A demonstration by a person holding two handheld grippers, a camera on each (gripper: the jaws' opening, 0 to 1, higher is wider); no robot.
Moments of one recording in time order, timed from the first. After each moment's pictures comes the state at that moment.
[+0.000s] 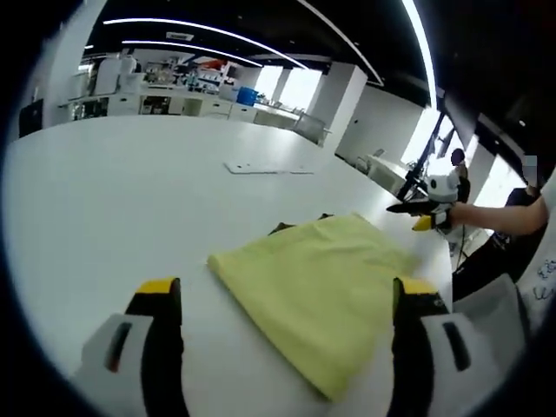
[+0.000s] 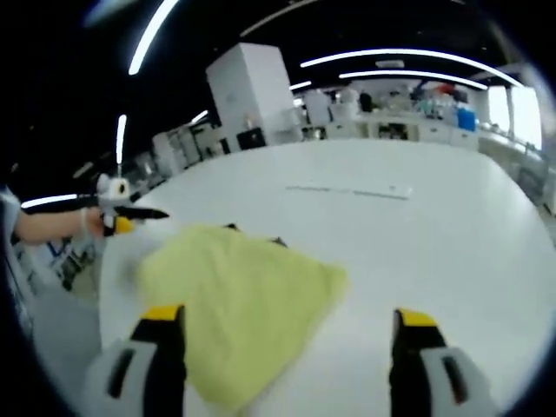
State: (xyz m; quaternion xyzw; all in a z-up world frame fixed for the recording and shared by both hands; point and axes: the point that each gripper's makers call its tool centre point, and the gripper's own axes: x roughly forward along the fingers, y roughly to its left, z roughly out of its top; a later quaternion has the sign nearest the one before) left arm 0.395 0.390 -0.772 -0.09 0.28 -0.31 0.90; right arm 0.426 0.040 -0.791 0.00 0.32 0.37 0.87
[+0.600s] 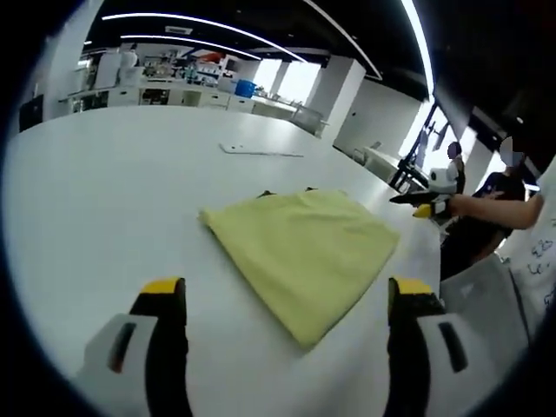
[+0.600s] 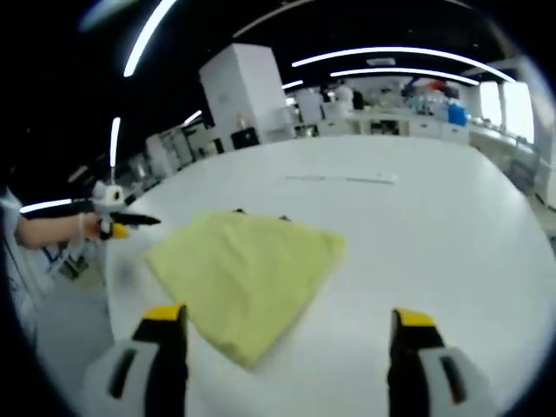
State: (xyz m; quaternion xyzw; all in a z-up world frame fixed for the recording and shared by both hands) left arm 0.327 0.395 -0.783 -0.09 0.30 -0.32 0.90; right arm 0.368 0.013 -0.789 0.01 0.33 0.35 0.88
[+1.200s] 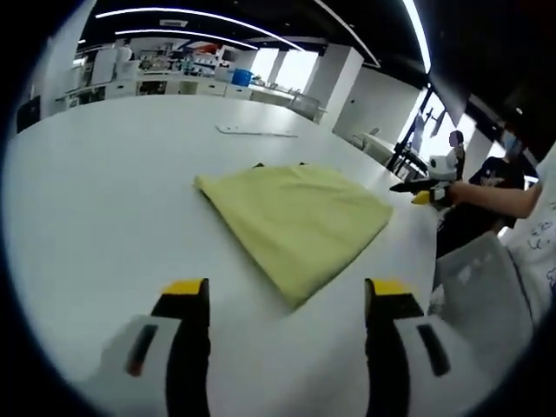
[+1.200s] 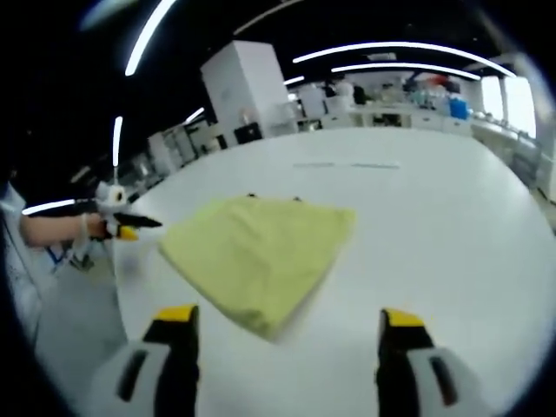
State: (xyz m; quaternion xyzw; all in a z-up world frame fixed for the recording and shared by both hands) left arm 0.283 0.387 -0.804 -0.07 0.33 -0.32 0.89; right arm 0.336 0.017 -0.806 0.02 0.35 0.36 0.86
